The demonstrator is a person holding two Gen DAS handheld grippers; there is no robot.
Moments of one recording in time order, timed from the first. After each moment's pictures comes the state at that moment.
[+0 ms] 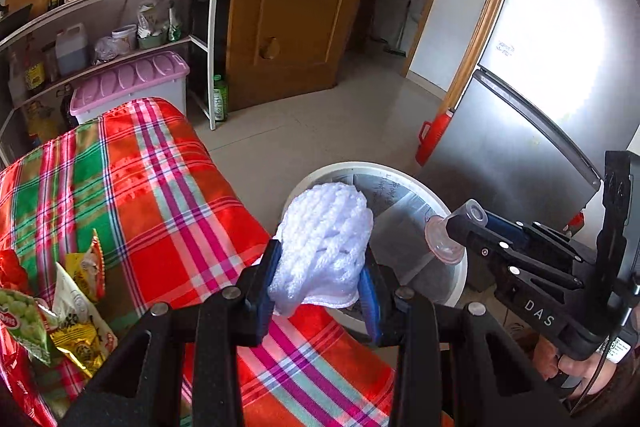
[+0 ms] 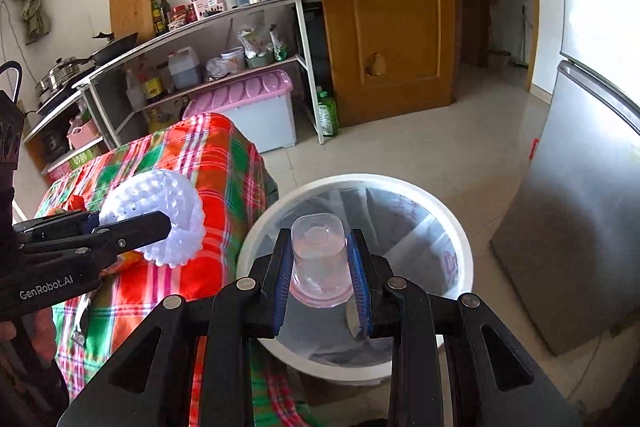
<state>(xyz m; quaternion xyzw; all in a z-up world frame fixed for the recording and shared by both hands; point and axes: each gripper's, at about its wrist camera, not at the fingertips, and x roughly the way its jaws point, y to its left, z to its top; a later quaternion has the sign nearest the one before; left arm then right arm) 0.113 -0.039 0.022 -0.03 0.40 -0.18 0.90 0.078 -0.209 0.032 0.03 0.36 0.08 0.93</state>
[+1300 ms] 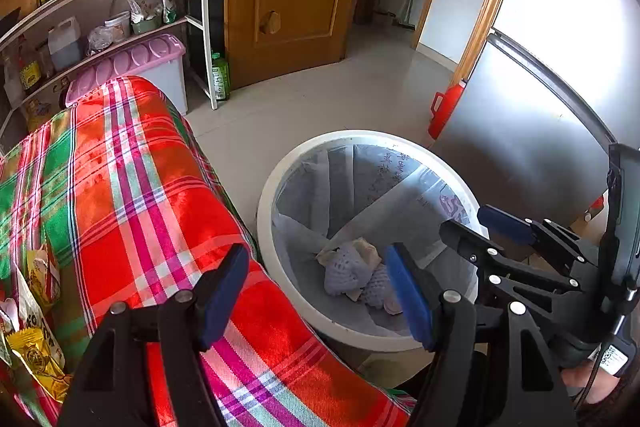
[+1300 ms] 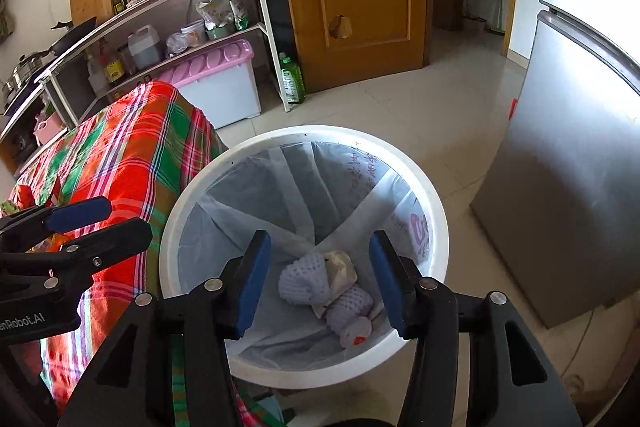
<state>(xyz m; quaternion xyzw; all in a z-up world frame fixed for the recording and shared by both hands) 0.132 -0.074 -0.009 0.00 0.43 -0.16 0.89 0.101 -0.243 -0.014 0.03 0.41 0.03 0.91</state>
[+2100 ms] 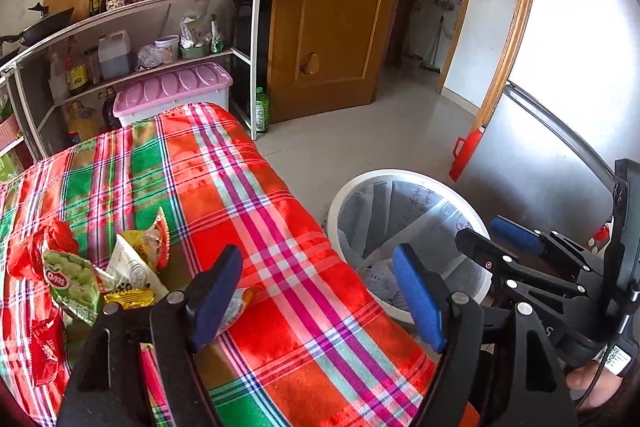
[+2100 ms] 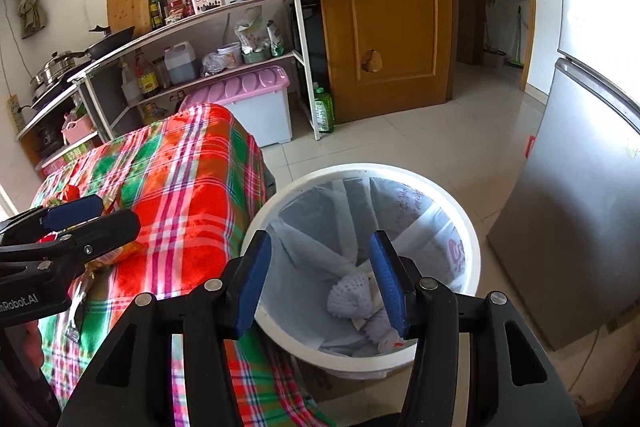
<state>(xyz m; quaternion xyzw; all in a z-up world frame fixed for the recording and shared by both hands) 0.083 -0.004 0.030 -0.03 0.37 -0.11 0.92 0.067 -0.195 0.030 0.02 0.36 0.07 0.93</state>
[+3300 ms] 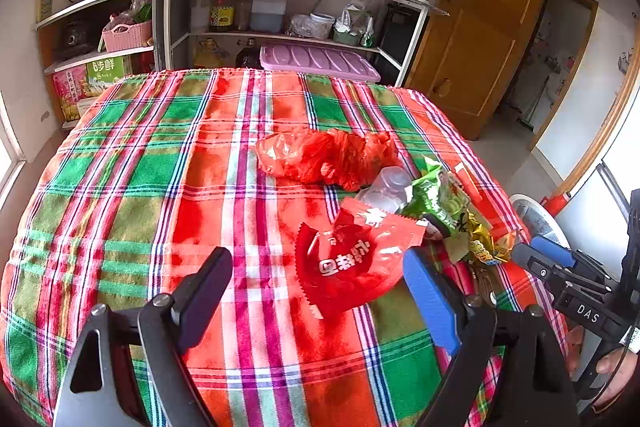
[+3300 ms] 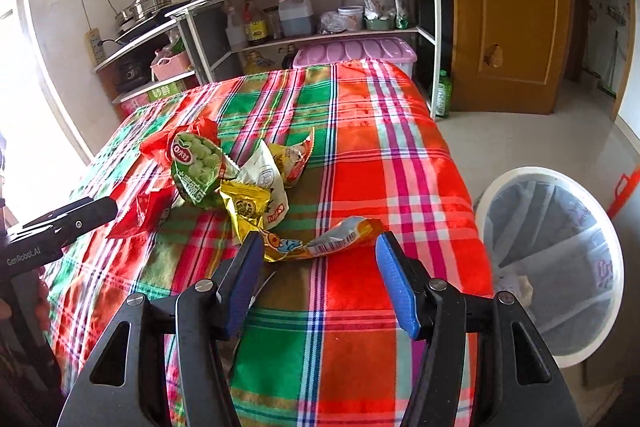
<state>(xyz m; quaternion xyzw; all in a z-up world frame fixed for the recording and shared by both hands) -0.004 0.224 -0.006 -0.14 0.38 0.07 0.91 0.058 -0.015 0.006 -0.03 0.40 0.24 0.88</state>
